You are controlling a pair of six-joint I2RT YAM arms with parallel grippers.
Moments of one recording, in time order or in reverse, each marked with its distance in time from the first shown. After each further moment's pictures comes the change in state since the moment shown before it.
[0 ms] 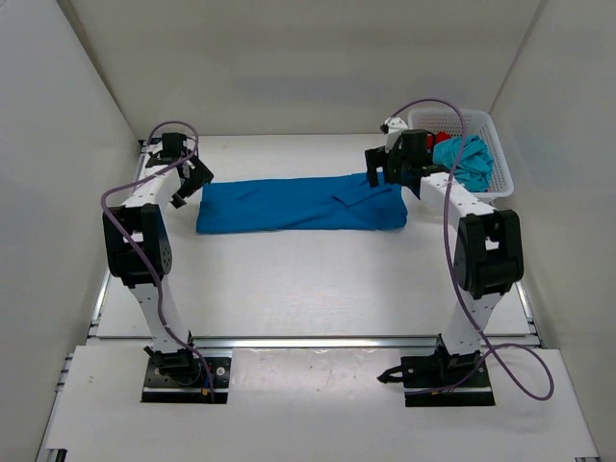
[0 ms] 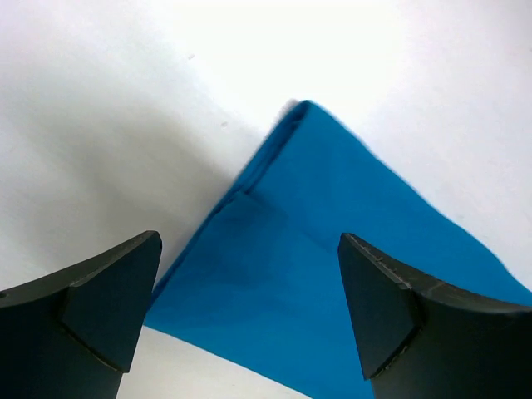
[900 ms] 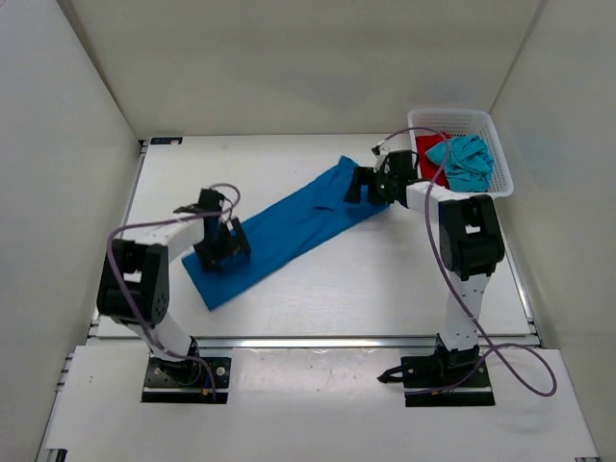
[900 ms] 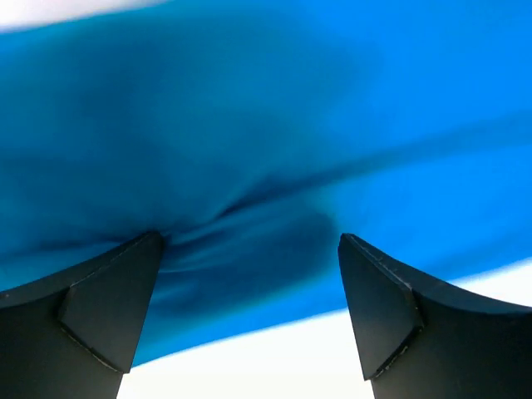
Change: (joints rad) left arm -0.195 -0.292 -0.532 -0.012 0.233 0.080; right arm 0.012 0.112 -0.147 0.093 -0.301 0.350
